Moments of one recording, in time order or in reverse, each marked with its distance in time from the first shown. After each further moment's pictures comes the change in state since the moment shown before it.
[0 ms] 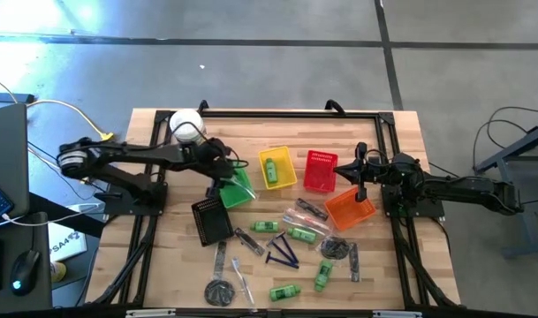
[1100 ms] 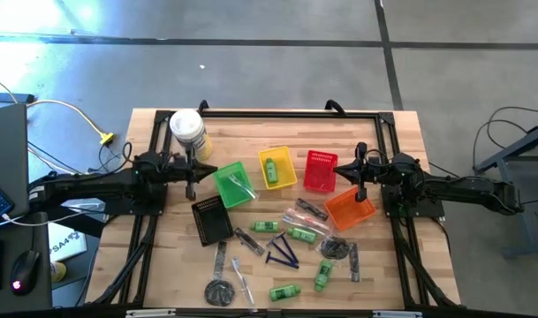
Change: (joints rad) left arm -0.068 -0.824 -0.556 0.635 -0.080 -0.401; right arm 0.000 0.000 0.000 0.003 0.000 0.005
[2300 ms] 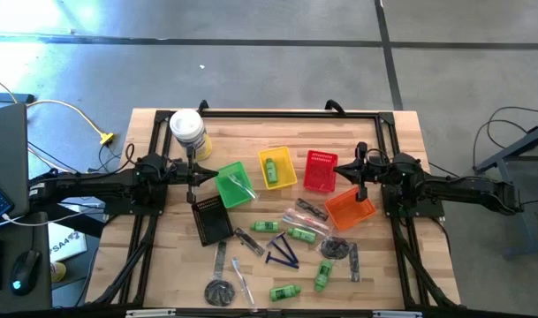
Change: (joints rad) left arm -0.030 0.001 -0.025 -0.040 -0.007 0.087; right arm 0.000 0.000 0.000 0.015 0.000 0.022
